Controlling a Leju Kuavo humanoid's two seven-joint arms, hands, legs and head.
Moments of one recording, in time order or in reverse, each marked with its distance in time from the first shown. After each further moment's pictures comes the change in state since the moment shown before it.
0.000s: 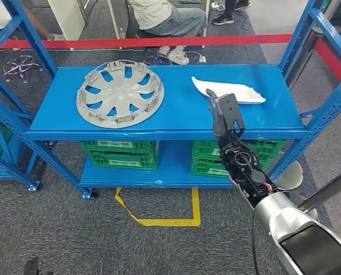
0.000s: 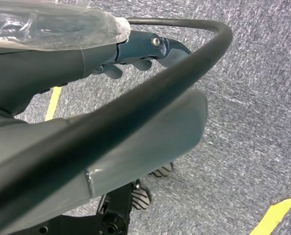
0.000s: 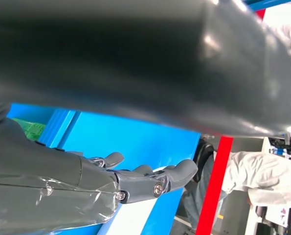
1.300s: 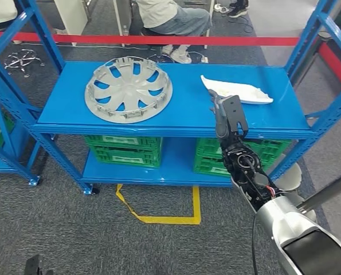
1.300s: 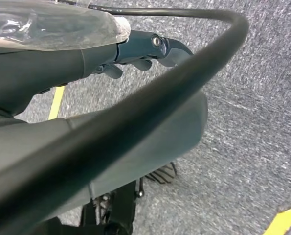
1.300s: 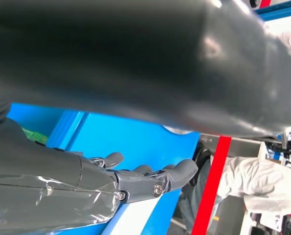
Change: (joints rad) left arm 0.001 -0.003 0.000 0.000 -0.010 0.004 0.000; right arm 0.017 -0.017 -0.004 -0.035 0.001 0.003 -0.001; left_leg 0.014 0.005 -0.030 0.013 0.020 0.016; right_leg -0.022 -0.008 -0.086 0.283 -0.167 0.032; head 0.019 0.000
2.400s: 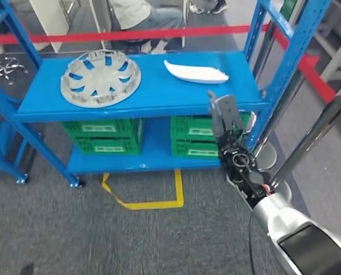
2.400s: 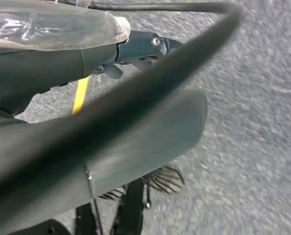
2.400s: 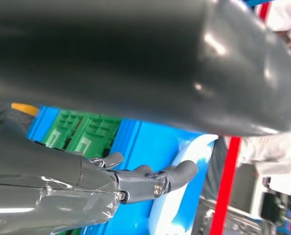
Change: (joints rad) left arm 0.011 0.019 0.006 -0.001 -0.066 -0.043 0.009; right arm 0.023 -0.026 -0.003 -0.026 -0.017 -0.059 0.030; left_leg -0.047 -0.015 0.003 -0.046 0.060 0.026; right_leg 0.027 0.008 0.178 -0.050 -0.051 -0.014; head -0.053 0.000
